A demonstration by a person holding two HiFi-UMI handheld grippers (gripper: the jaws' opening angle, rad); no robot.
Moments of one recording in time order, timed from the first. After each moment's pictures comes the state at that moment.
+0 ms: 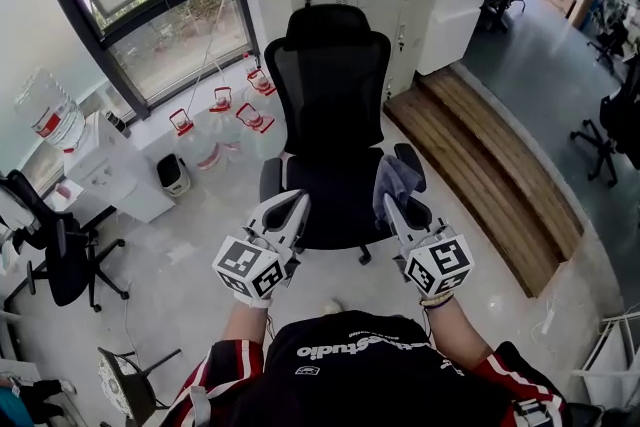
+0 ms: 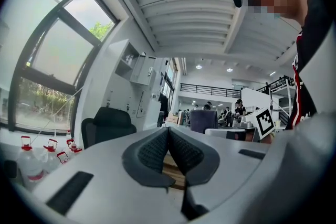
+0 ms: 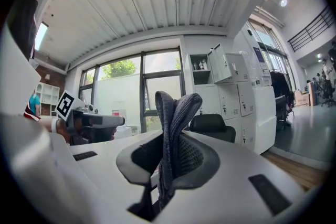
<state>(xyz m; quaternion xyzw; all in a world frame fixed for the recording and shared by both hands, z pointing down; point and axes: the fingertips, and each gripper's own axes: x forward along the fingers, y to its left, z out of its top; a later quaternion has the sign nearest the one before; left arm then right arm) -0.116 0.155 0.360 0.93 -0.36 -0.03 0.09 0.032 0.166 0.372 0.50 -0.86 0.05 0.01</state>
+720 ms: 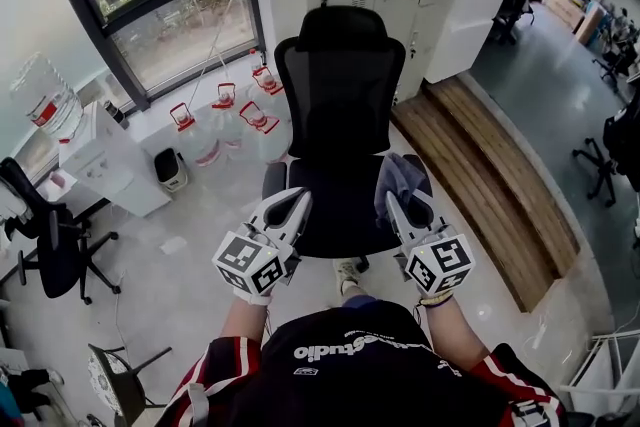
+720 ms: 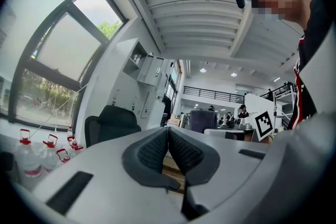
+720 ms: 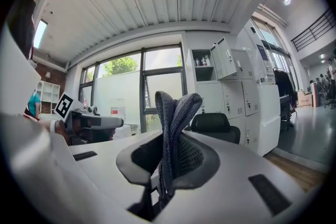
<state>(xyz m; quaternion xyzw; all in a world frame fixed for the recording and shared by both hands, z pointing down) -0.145 0.094 0.374 0.92 -0.37 -0.05 0.11 0.005 0.099 0.379 0.49 -0.87 0.05 0.02</state>
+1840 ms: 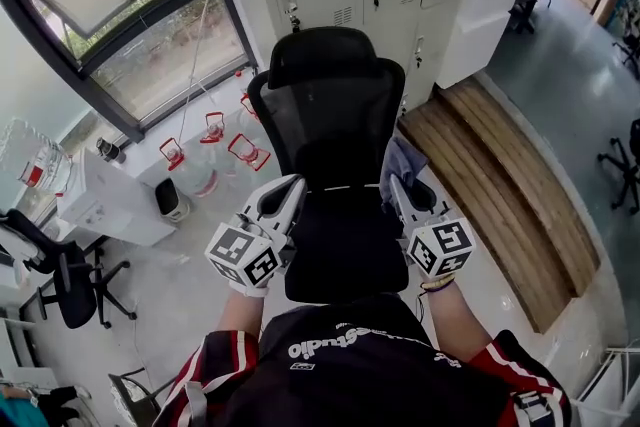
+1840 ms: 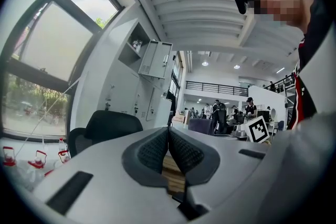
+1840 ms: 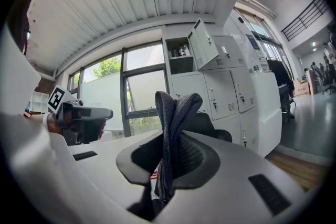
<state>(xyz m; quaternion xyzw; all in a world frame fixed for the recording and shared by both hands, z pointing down) -0.037 -0.197 0.370 0.92 -0.37 -0.02 0.10 0.131 -0.205 0.412 0.51 -0.86 0.09 -0.01</state>
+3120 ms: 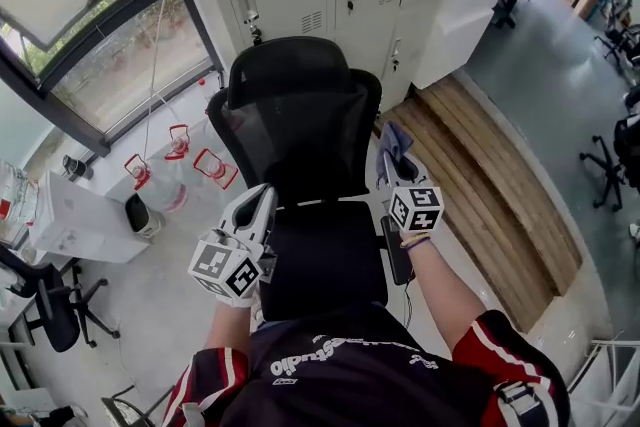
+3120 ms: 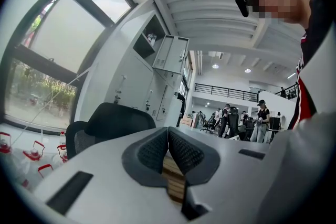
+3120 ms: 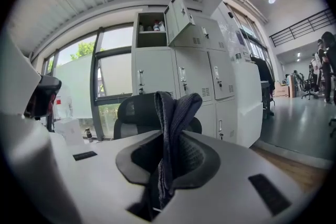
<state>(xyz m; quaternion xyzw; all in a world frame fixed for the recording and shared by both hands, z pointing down) -0.028 -0.322 0.425 0.90 -0.41 -0.03 0.13 0.226 -0.410 0.542 0.60 -0.79 0.11 0.05</state>
